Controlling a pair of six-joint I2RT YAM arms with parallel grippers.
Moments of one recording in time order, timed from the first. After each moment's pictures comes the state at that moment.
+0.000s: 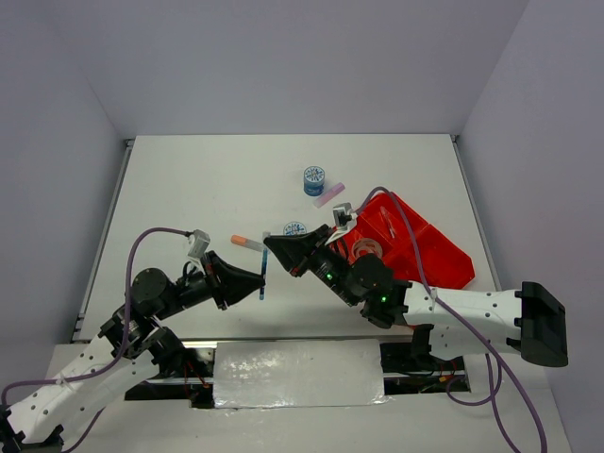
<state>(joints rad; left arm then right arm) -0.74 0.35 0.42 -0.03 0.34 -0.66 1.24 1.08 0.65 0.70 0.41 0.65</state>
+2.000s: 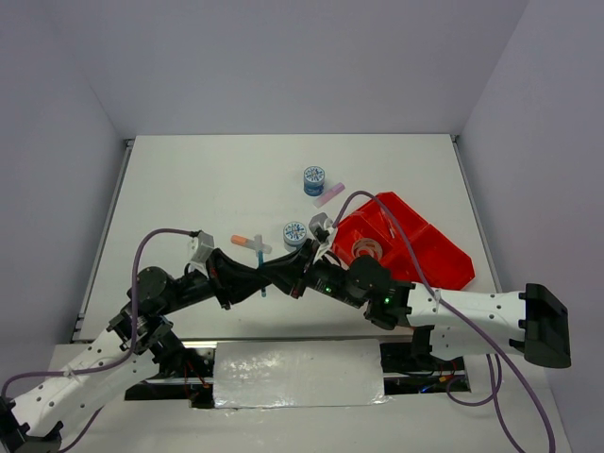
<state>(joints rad) -0.74 0.42 0.39 0.17 0.45 -0.53 1.25 1.06 0.64 0.58 0.10 0.49</state>
